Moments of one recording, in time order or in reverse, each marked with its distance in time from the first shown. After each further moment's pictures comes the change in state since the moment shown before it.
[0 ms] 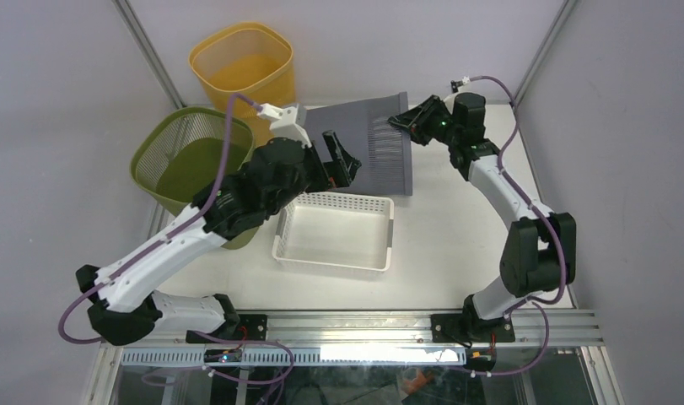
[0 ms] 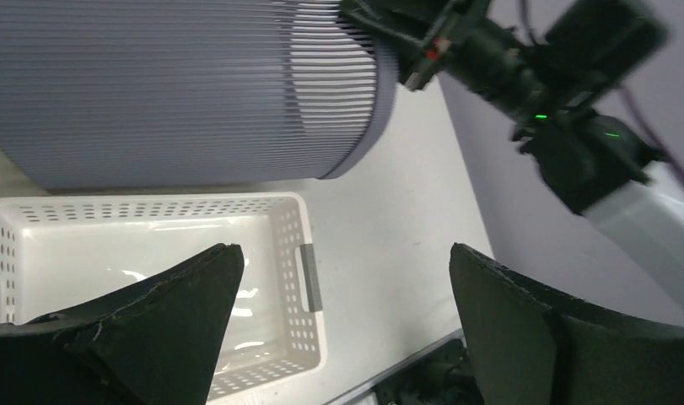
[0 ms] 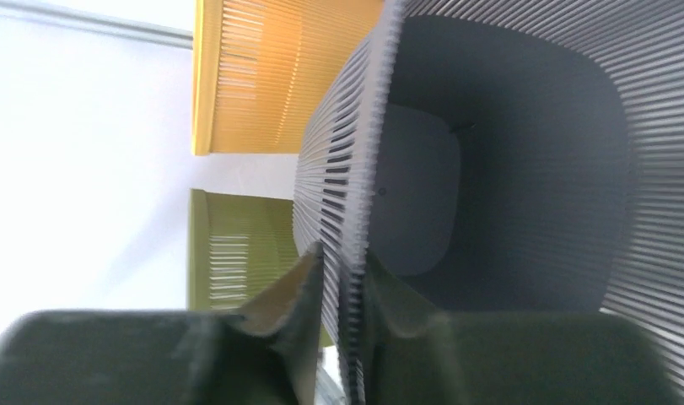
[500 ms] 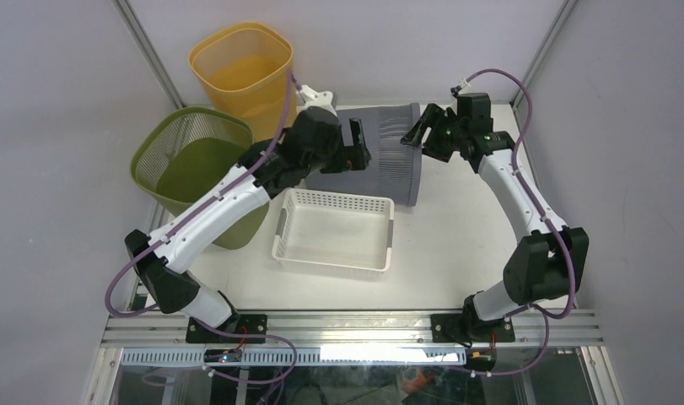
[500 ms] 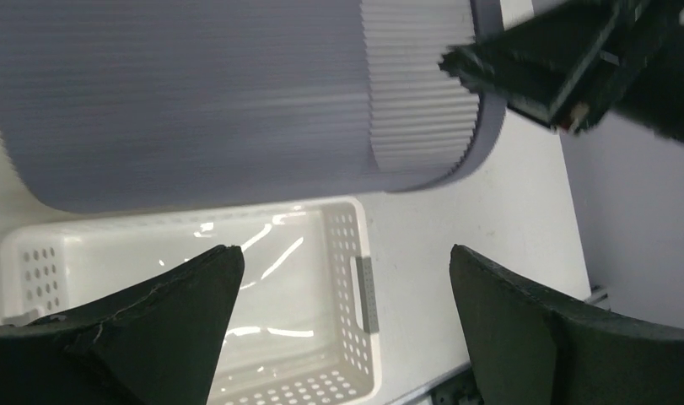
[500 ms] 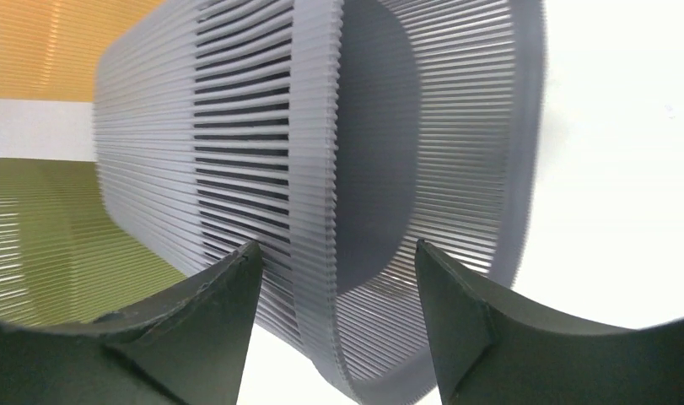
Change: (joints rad) left arm 0.124 0.343 0.176 -0.093 0.150 0.086; right arm -0.020 -0.100 0.120 -0.588 0.188 -0.489
